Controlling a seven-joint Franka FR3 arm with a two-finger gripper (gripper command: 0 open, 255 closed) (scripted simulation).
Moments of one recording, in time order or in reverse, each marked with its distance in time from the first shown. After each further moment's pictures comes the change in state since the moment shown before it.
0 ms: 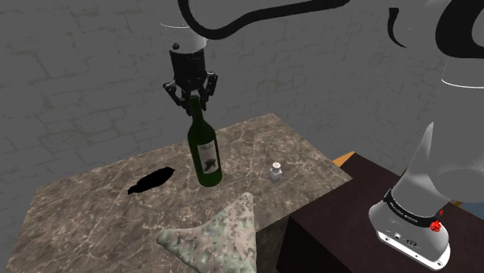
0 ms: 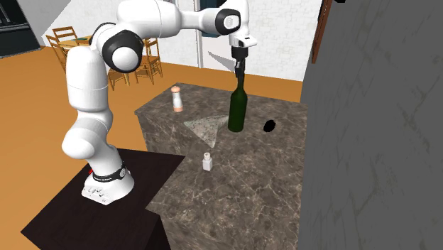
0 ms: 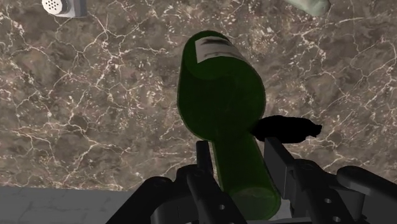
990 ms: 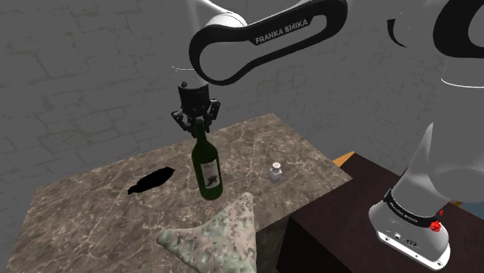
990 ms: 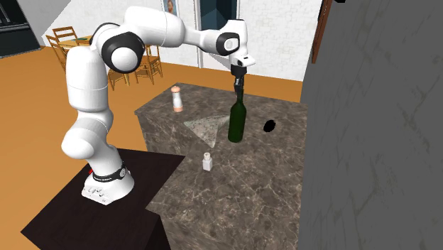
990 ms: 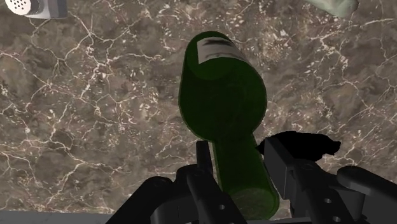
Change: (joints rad) arm -0.014 0.000 -0.007 -0.203 -0.008 0.202 0.021
